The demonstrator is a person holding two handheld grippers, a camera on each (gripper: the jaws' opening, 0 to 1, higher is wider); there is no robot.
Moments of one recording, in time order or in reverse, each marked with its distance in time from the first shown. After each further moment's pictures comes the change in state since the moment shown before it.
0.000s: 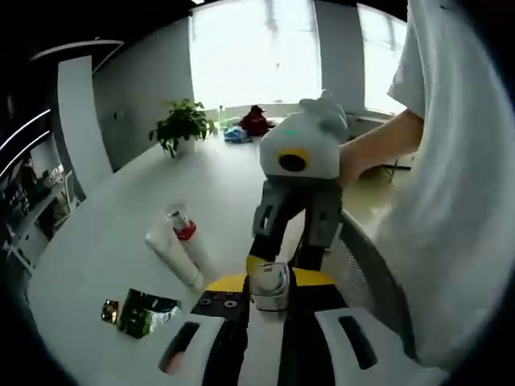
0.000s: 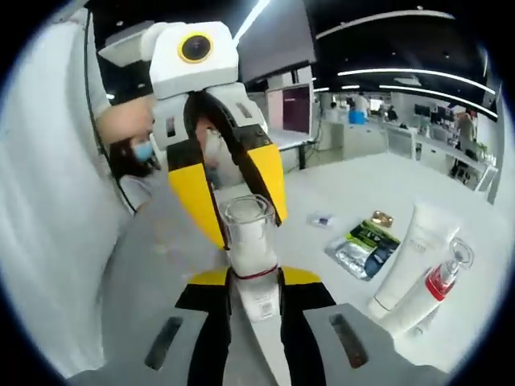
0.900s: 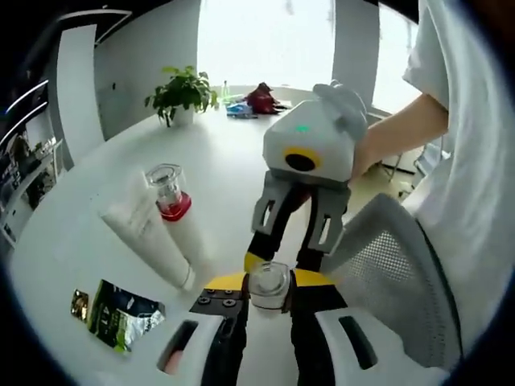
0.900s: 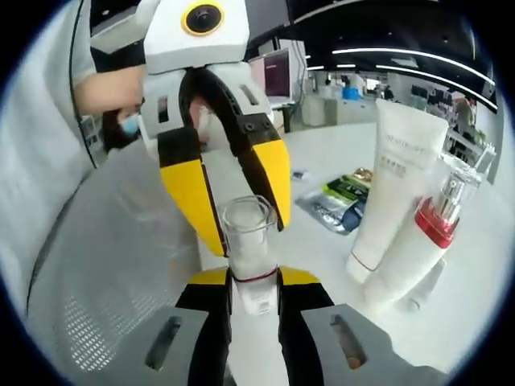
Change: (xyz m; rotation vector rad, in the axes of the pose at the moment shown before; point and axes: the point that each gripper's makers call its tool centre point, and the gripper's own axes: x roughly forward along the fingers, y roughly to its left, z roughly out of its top) left arm 0.071 0.034 -0.040 -0.106 0.075 -0.032; right arm 0.010 -0.055 -0.071 0.040 0.112 -0.001
